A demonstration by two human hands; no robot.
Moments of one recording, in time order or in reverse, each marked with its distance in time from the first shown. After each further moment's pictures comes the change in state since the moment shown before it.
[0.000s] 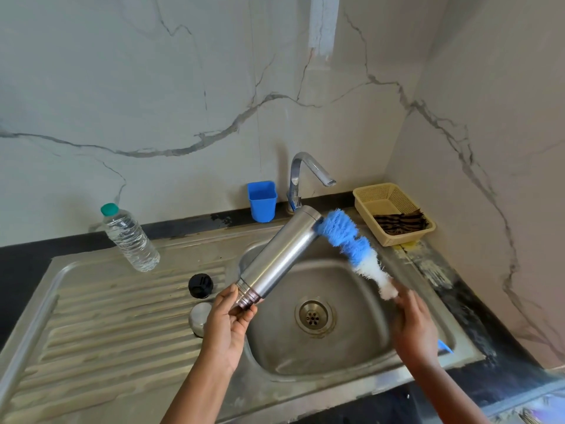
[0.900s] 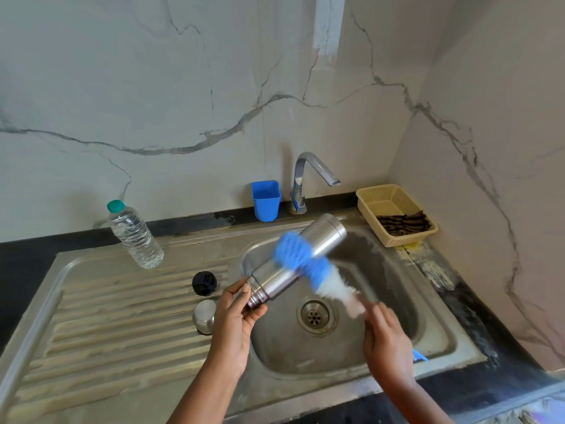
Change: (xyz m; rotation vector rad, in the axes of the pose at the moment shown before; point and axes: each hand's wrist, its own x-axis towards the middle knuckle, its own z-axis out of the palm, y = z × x) left_hand -0.006 -0.007 -0.001 0.105 -0.121 0.157; right_hand -0.031 -0.058 0.008 -0.044 -0.099 -0.188
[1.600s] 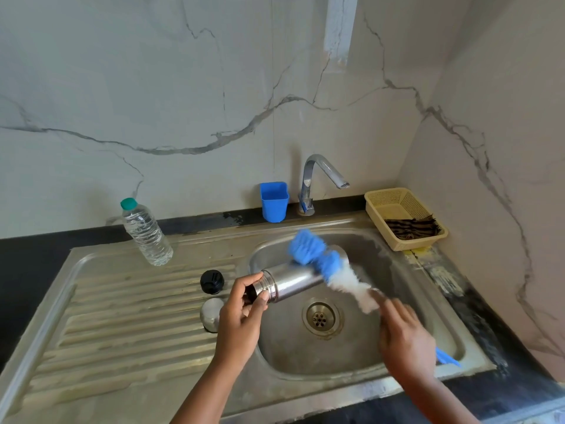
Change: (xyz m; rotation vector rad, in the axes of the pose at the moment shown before) left_hand -0.004 0.000 -0.016 0.651 -0.160 0.443; right_hand 0.014 0.004 -0.018 -0.171 -0.028 -0.026
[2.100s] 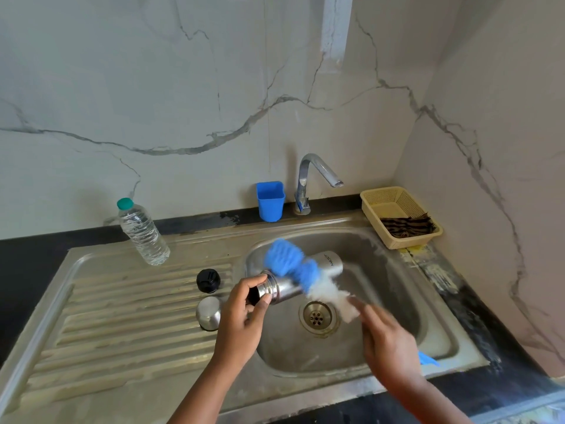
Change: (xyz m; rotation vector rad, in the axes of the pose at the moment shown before) left_hand -0.005 -0.004 0.004 0.188 -0.068 0.150; right_hand -0.008 -0.010 -0.005 0.098 -0.105 -0.048
